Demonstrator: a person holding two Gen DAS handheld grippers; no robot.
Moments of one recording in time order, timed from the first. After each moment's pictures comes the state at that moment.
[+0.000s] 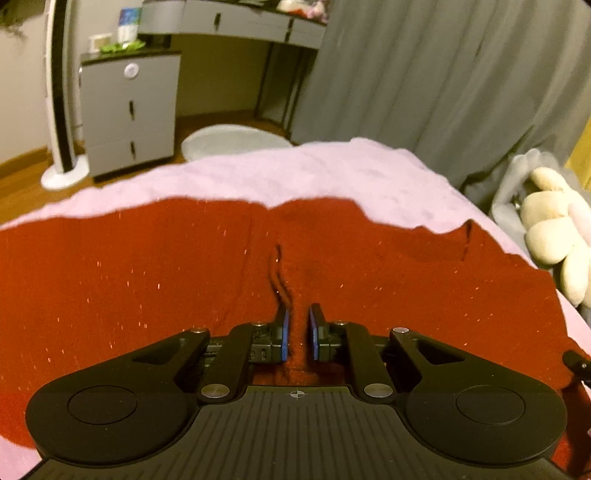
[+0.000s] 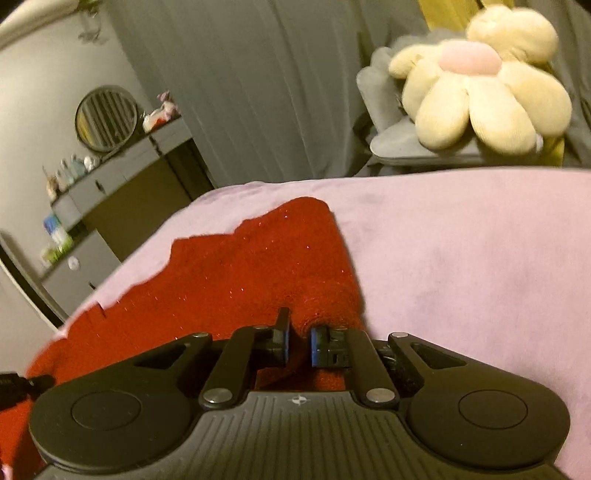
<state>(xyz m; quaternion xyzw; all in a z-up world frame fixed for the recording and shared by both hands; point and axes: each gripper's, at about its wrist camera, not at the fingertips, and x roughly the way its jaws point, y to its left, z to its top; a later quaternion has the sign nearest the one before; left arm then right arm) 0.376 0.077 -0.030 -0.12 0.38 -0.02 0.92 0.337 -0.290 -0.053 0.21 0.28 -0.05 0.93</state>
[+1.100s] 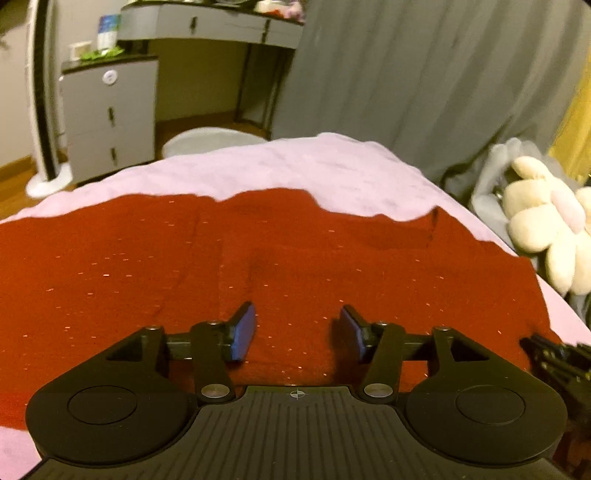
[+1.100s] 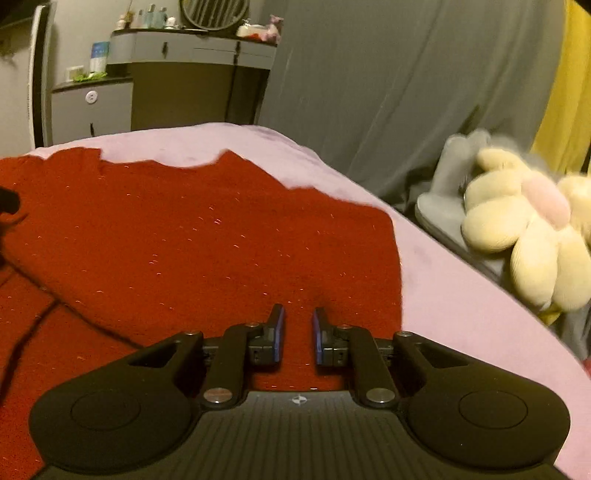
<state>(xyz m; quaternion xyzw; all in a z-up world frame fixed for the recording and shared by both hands) 0.370 0.040 -0.027 -0.10 0.37 -0.05 0.92 0.361 -0.231 -0.053 -0.10 0.33 0.00 0.94</state>
